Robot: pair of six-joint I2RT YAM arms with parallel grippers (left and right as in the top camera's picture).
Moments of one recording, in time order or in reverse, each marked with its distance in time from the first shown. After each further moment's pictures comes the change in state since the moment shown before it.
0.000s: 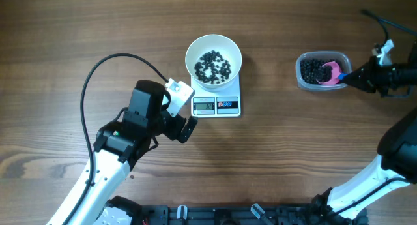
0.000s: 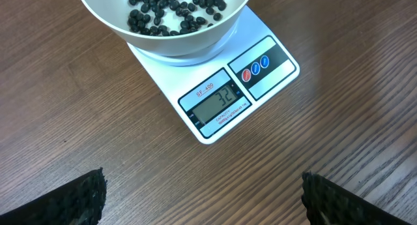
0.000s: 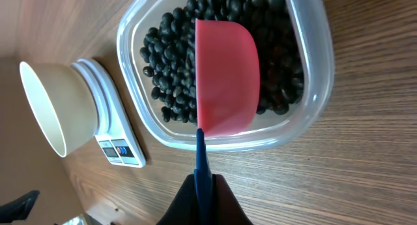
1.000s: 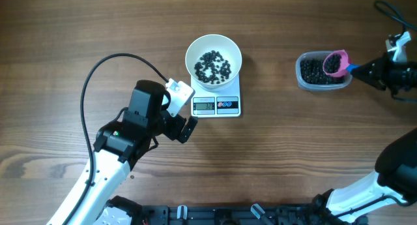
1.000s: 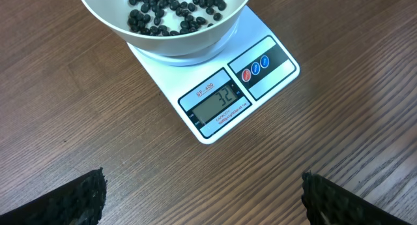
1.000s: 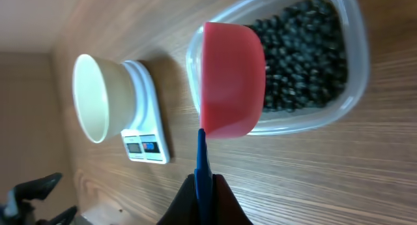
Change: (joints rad) left arm 0.000 0.000 0.000 0.000 0.000 0.000; right arm -0.023 -0.162 -0.004 -0.040 -0.100 -0.066
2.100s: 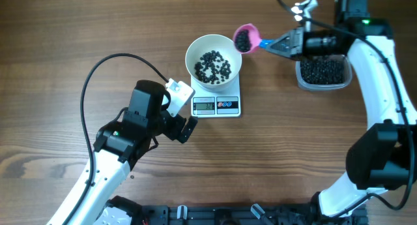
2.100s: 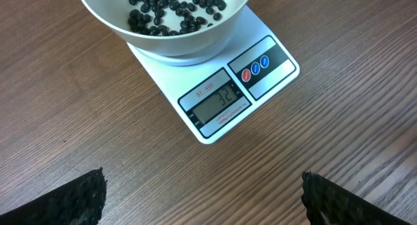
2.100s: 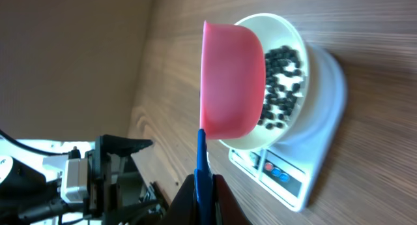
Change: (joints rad) left arm 0.000 0.000 0.000 0.000 0.000 0.000; right arm 0.568 -0.020 -0.002 0.330 -0.243 0.276
